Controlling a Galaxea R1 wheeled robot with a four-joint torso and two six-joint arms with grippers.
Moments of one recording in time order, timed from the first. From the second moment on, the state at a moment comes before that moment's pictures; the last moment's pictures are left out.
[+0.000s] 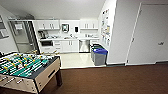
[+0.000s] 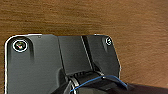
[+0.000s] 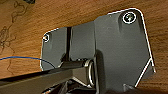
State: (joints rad) left arm 1.44 2.78 -2.24 2.81 0.08 -2.83; right arm -1.50 2.76 -2.28 0.01 0.05 0.02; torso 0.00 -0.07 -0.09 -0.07
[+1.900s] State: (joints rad) left arm 1.44 2.77 -2.24 2.81 0.08 -2.83; right arm -1.50 2.76 -2.28 0.01 0.05 0.02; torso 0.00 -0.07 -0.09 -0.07
